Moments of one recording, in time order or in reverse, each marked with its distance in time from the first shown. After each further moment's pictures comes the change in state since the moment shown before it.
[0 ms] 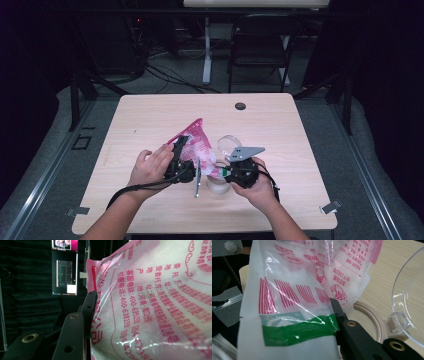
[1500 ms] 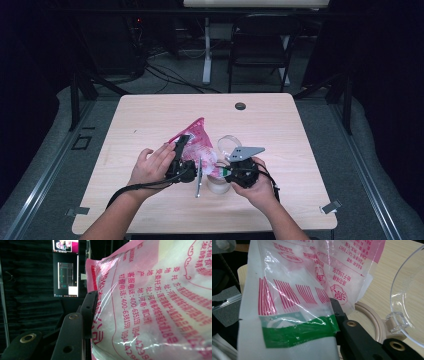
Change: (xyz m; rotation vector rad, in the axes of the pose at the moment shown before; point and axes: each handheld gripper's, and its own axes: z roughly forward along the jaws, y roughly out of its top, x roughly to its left) left arm 0.003 0.004 -0.001 -0.006 0.005 0.018; right arm 0.000 0.000 0.000 0.002 -0.009 -0.003
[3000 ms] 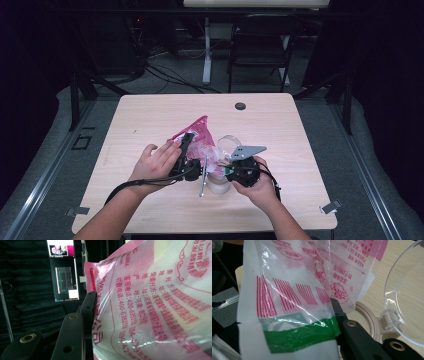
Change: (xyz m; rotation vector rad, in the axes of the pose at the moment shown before) left arm 0.010 0.013 0.001 -0.003 -0.023 0.111; right arm -0.005 -0.001 -0.002 0.000 -0.007 0.014
